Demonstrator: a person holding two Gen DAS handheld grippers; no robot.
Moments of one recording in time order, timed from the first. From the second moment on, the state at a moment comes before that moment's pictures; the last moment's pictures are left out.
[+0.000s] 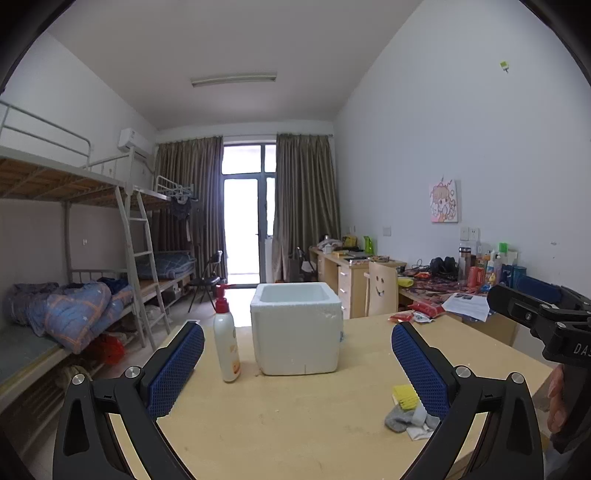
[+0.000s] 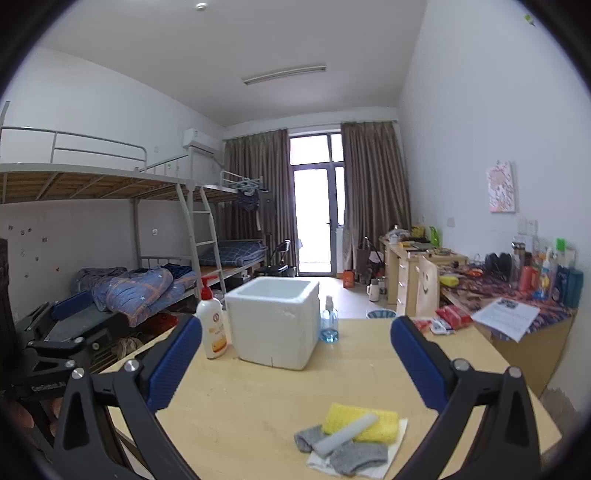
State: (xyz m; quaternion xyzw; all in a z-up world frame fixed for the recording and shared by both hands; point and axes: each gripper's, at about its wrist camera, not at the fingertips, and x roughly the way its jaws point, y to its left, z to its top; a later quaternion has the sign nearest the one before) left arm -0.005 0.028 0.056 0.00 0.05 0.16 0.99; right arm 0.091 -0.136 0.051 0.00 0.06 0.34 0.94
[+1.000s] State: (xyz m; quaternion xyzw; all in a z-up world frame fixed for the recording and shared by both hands) left arm -0.020 0.031 -0.020 -0.04 0.06 0.18 0.98; right arm 0.072 -0.149 -0.022 -0.01 0.08 0.31 0.95
